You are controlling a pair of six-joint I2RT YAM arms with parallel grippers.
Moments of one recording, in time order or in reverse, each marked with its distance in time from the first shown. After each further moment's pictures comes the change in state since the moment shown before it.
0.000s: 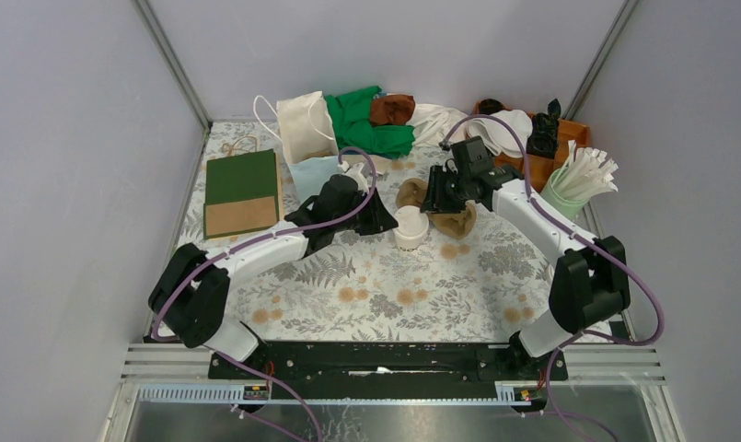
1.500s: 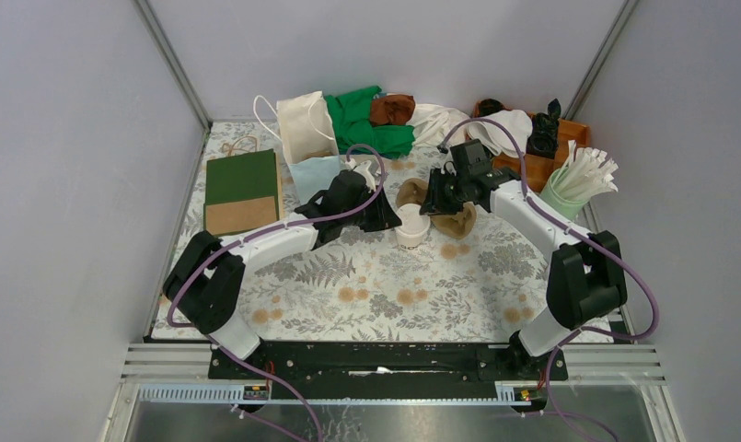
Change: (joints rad) left arm -0.001 0.100 0.072 -0.019 0.003 0.016; right arm -0.007 0.042 -0.029 0.051 -0.043 -0.014
